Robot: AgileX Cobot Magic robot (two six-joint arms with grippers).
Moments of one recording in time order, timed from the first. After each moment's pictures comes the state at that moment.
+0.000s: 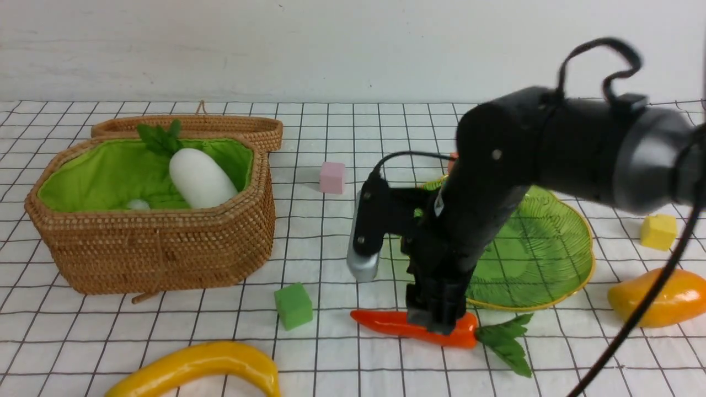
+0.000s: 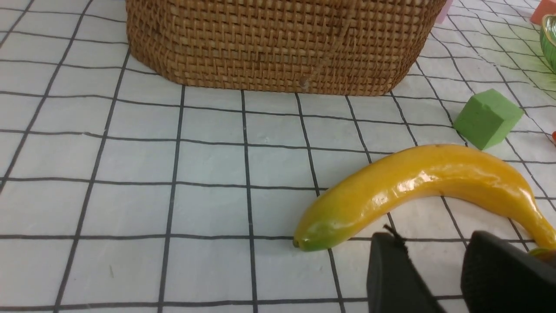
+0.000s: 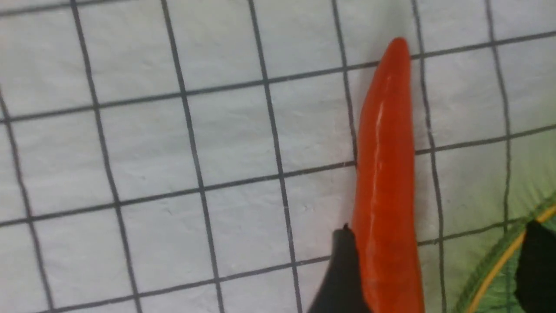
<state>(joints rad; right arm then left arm) 0.64 1.87 -1.44 0.08 0.92 -0.90 -0.20 -0.01 0.03 0.06 0.39 -0.27</state>
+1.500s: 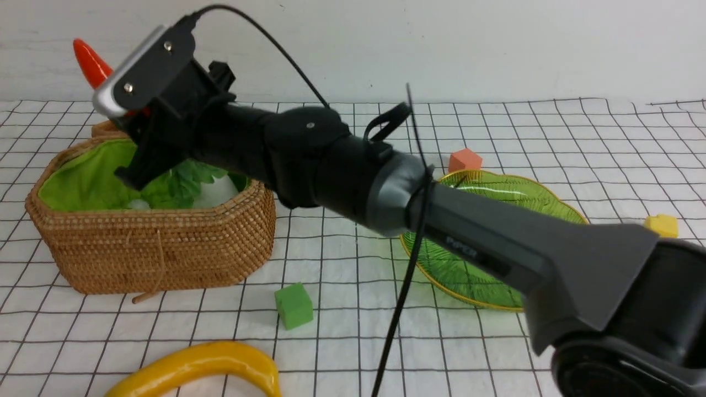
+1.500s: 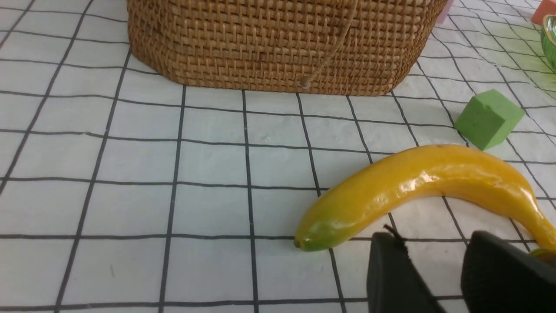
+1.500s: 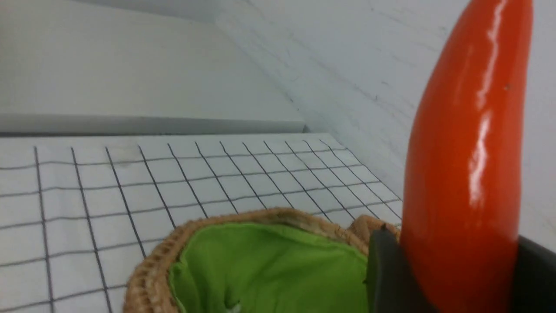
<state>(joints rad) 0.82 2.37 -2.17 1.67 0.07 -2.01 -0.19 -0.01 0.03 0.06 0.39 -0.27</state>
